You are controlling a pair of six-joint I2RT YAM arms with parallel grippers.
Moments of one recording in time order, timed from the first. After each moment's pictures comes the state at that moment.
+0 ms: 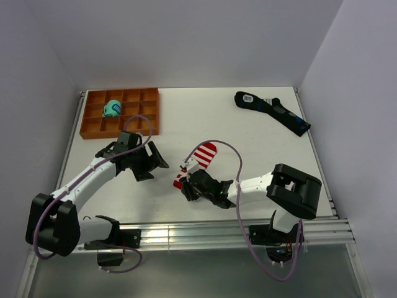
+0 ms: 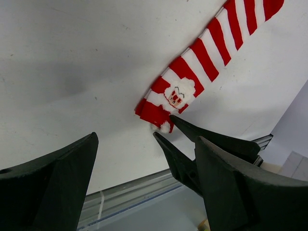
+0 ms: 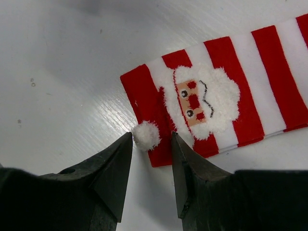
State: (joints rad) left arm -0.34 1.24 0.77 -0.53 0.32 -0.83; right arm 1.13 1.61 0.61 0.36 0.22 0.39
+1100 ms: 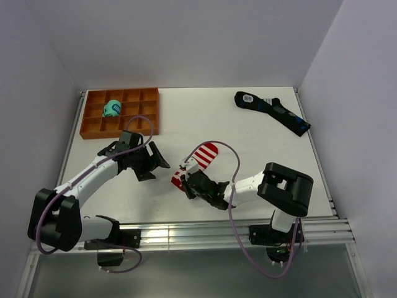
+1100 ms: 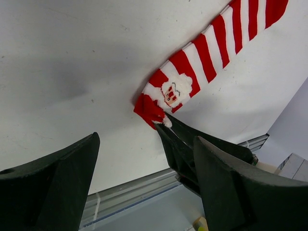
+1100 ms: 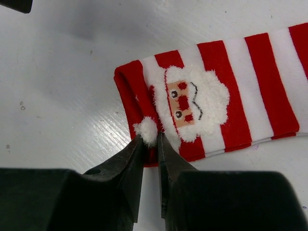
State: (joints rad) left arm -0.34 1.28 0.77 -0.51 0.33 -0.86; right arm 1.13 1.69 0.61 0.47 0.29 0.39
